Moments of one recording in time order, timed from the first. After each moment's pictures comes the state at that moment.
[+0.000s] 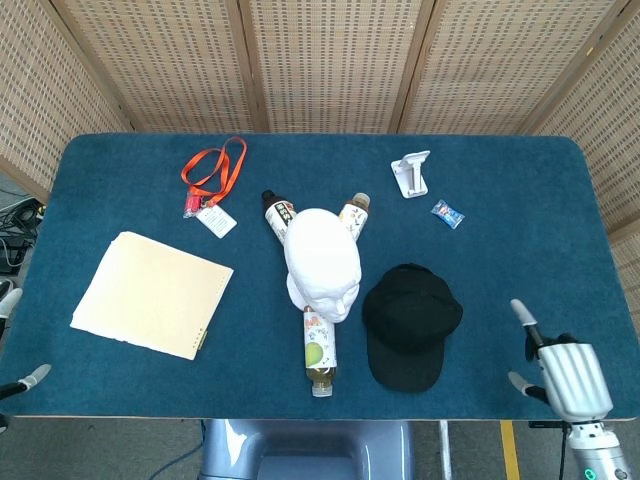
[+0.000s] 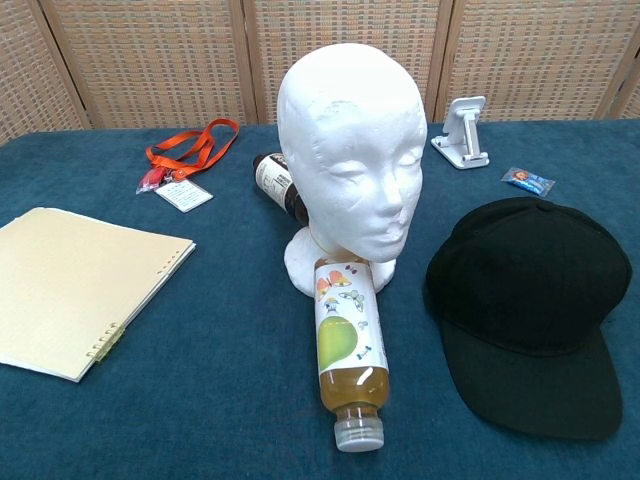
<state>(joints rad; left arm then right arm) 0.01 -1.04 0.01 -1.59 1.64 1.65 -0.13 0.05 -1.12 0.01 -1.74 -1.71 1.51 -0.22</state>
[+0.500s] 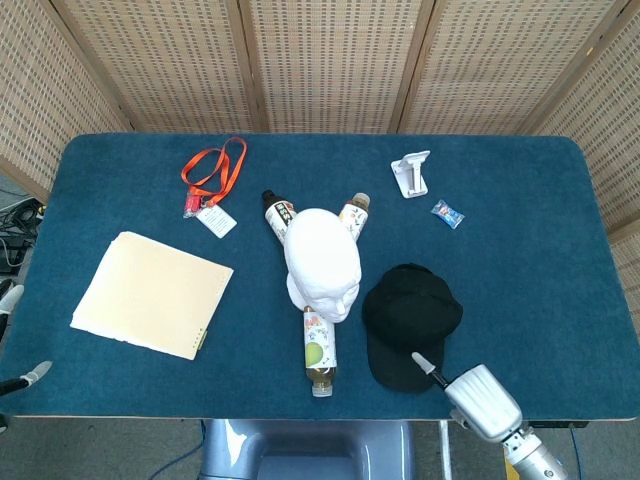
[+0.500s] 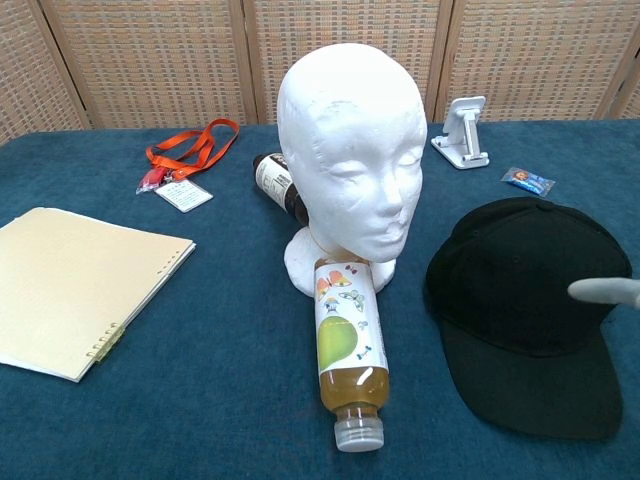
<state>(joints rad) -0.01 -1.04 0.00 -1.59 1.61 1.62 -0.12 0.18 -1.21 -0.10 -1.68 -1.93 1.27 -0.38</state>
